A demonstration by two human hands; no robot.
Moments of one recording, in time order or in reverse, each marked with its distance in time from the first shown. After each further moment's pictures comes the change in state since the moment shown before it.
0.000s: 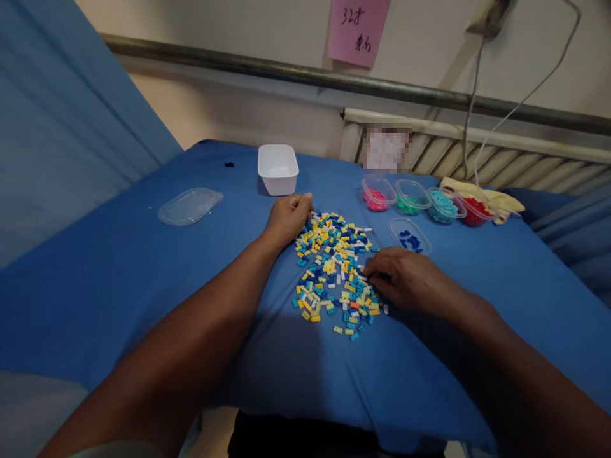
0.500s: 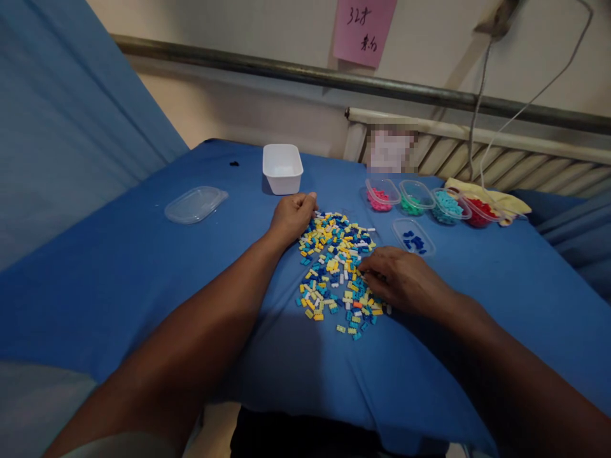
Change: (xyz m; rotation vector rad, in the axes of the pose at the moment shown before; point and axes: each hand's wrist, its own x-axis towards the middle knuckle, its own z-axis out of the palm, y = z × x) left_hand 0.002 -0.006 0.001 0.016 -0.001 0.008; right_hand 0.012 -0.008 0.008 -0.051 -0.009 0.015
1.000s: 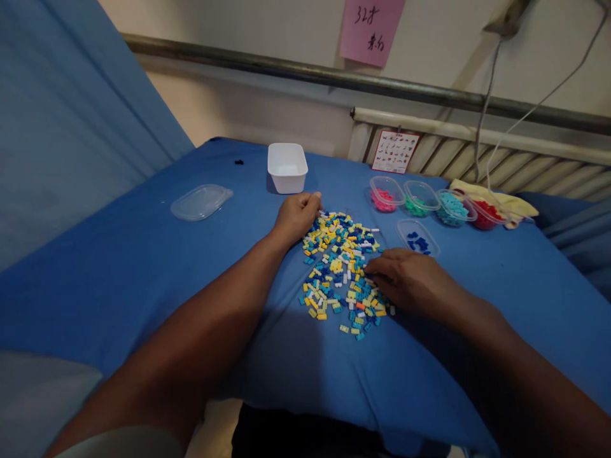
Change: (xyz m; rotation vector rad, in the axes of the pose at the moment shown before) left_hand -0.002 0.003 0.001 0.012 0.003 0.007; right_hand -0.004 0.001 -0.006 -0.083 -0.063 0.007
